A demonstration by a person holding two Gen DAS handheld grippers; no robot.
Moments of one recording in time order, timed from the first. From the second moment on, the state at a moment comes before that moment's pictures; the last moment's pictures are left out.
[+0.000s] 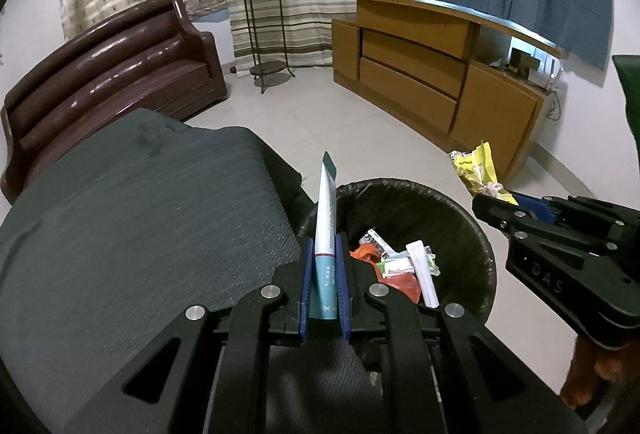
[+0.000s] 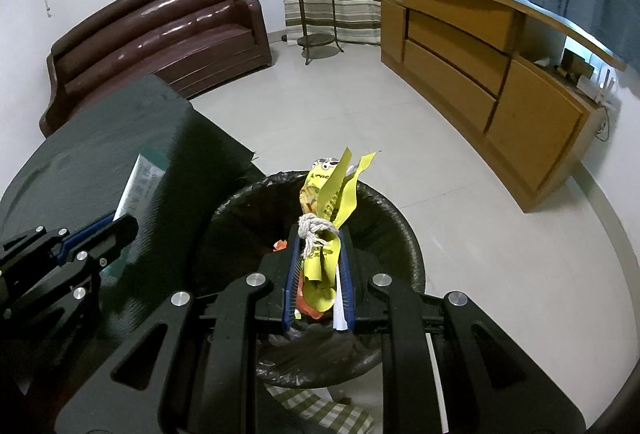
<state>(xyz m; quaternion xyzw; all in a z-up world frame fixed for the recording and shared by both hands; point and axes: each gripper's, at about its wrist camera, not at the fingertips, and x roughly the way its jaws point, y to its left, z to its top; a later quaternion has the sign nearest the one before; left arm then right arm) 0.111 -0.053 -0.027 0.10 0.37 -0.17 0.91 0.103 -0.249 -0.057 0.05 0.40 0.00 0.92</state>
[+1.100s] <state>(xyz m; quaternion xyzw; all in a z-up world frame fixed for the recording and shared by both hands) 0.126 -0.068 -0.028 0.10 0.36 -0.16 0.91 0.113 -0.280 -0.069 0.09 0.39 -0.04 0.92</state>
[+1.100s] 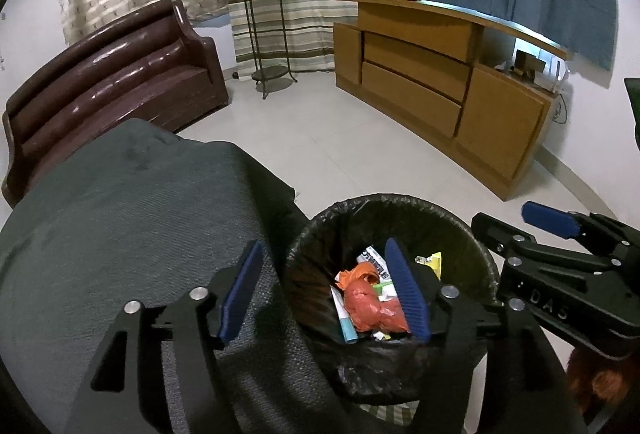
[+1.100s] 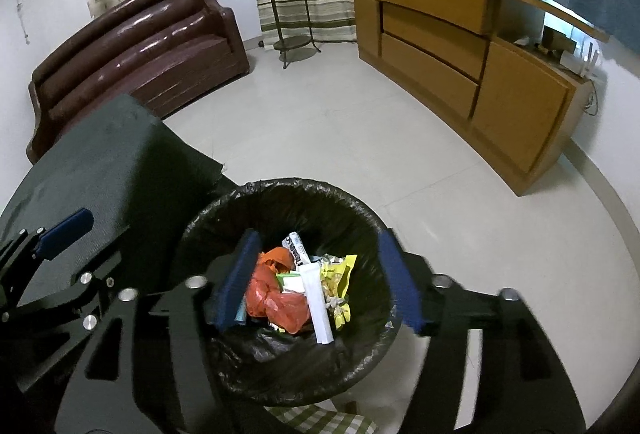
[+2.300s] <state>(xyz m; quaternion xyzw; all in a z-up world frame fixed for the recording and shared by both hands) 0.056 -0.009 0.013 0.06 0.31 -0.13 0.94 0.034 -0.241 -0.020 0.05 0.34 -0.03 0.94</state>
